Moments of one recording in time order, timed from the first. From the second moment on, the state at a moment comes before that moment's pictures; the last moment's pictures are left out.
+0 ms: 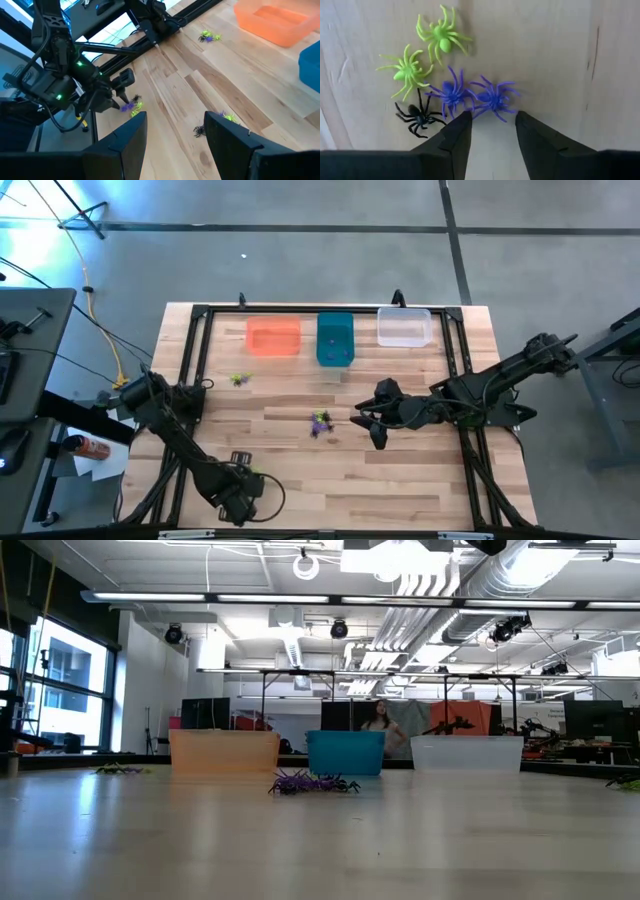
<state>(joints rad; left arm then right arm) -0.88 1.86 1.11 -0.74 -0.07 -0.77 0.44 1.29 1.12 -0.38 0.46 0.80</state>
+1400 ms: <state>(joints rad) -0.90 1.58 1.11 -0.70 -0.11 -0.82 0.44 1.30 1.12 -0.41 0.54 0.80</state>
